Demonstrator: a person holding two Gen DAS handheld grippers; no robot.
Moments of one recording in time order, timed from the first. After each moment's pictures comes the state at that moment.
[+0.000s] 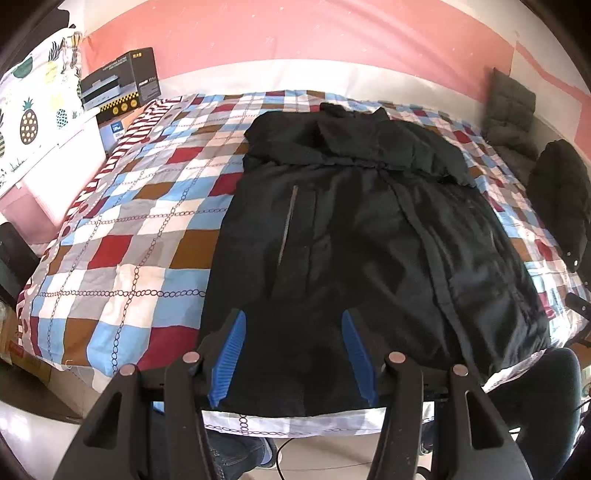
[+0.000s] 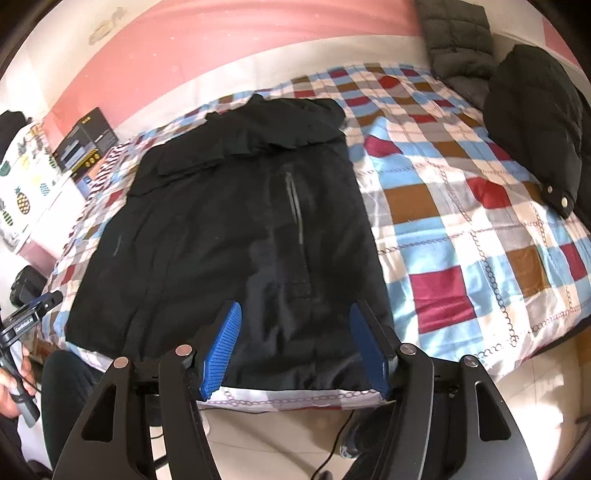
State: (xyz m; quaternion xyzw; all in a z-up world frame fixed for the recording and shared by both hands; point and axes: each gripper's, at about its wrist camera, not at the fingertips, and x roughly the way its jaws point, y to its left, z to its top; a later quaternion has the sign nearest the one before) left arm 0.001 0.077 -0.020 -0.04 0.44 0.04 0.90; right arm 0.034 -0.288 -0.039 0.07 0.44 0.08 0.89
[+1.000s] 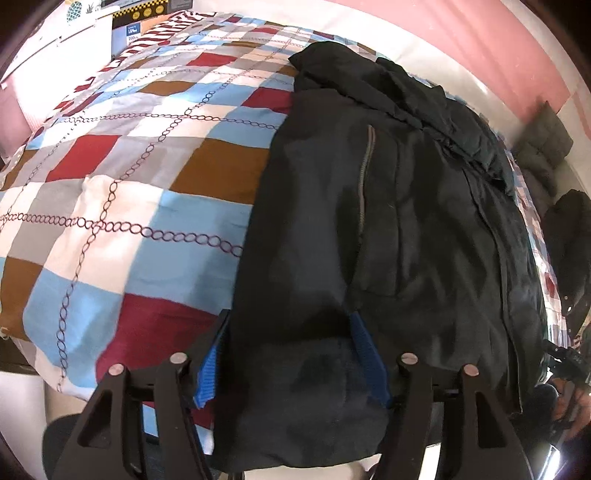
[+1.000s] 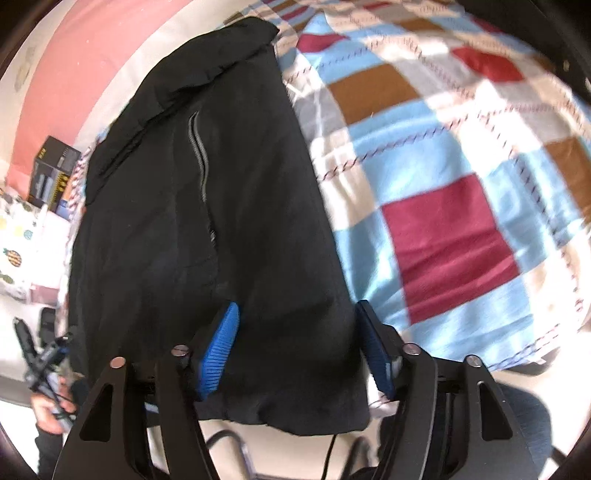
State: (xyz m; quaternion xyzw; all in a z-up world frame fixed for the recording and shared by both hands) left arm 0.029 0.148 -0.102 -0.17 0.51 0.04 0.84; right arm 0.085 -0.347 -0.130 0.21 0.56 0.08 0.80
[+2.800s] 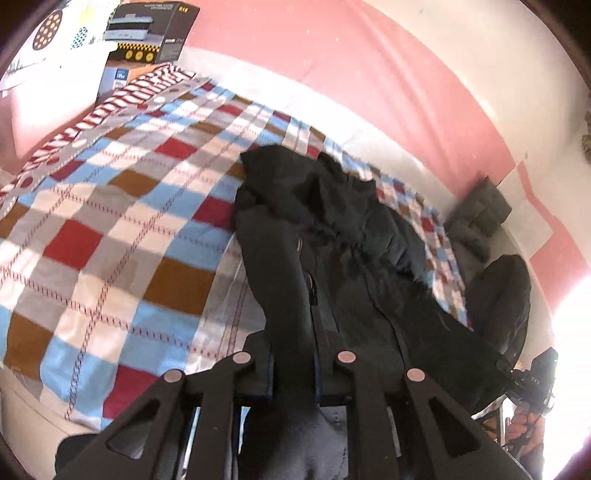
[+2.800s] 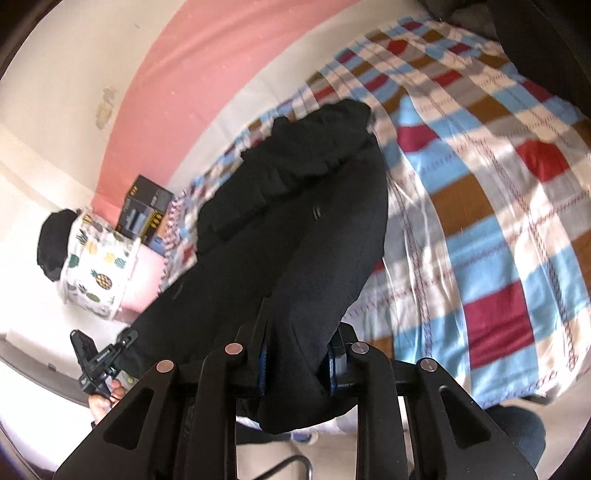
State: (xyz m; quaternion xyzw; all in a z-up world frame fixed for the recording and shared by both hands) left arm 0.035 0.175 0.020 -0.27 0.38 -0.04 0.88; right arm 0.105 -0.348 -0.014 0.28 0.44 0.20 0.83
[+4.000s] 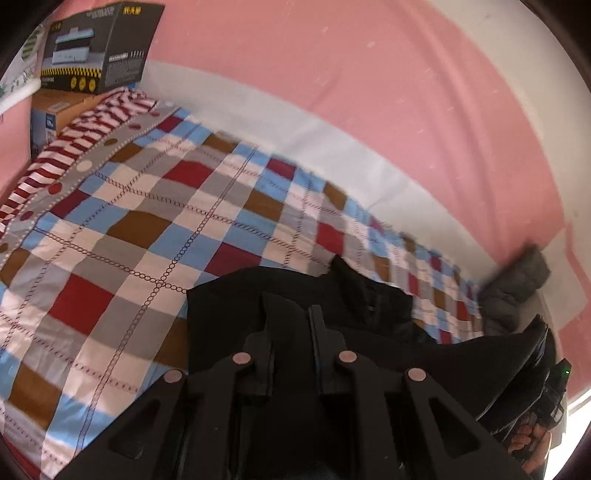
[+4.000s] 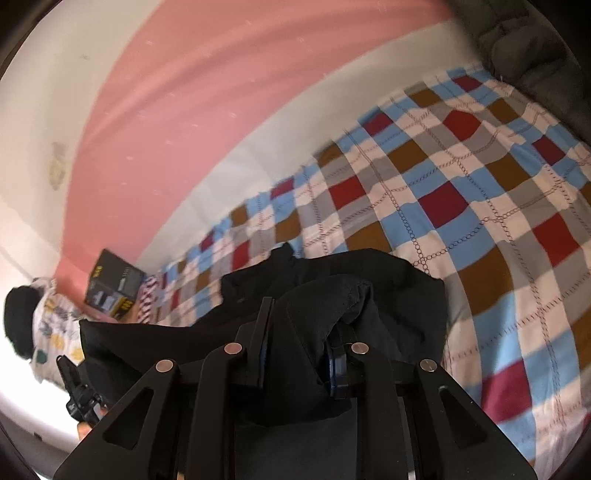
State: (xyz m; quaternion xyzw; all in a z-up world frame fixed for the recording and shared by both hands) left arm 0.401 0.209 0.039 -0.27 0.39 0.01 0.88; right arm 0.460 -0.309 0.039 0.27 0.41 0.15 0.86
